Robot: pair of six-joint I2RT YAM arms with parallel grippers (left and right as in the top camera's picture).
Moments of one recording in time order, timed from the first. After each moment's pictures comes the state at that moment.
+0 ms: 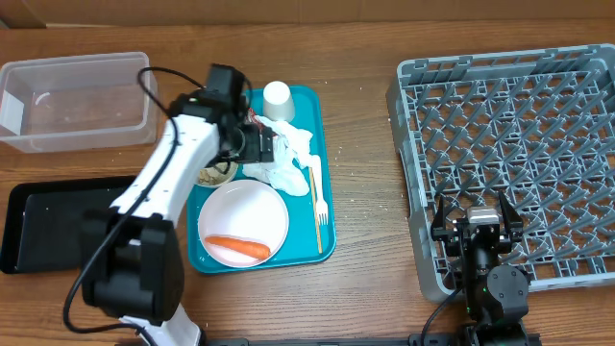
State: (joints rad) left arm -0.22 1.84 1.40 -0.91 0.04 -0.29; right arm 0.14 0.12 0.02 -0.01 0.19 -0.30
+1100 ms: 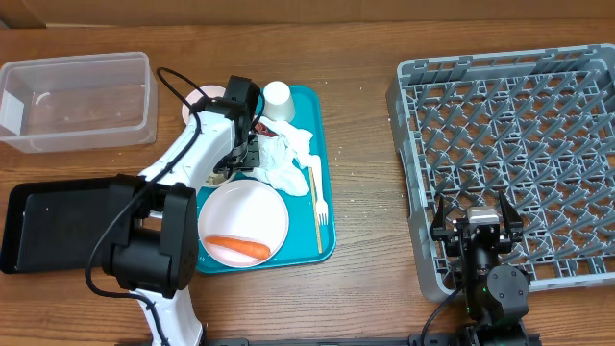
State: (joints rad) left arm -0.24 1.98 1.41 -0.91 -0.17 -0.34; right arm 0.14 0.12 0.02 -0.01 0.19 -0.30
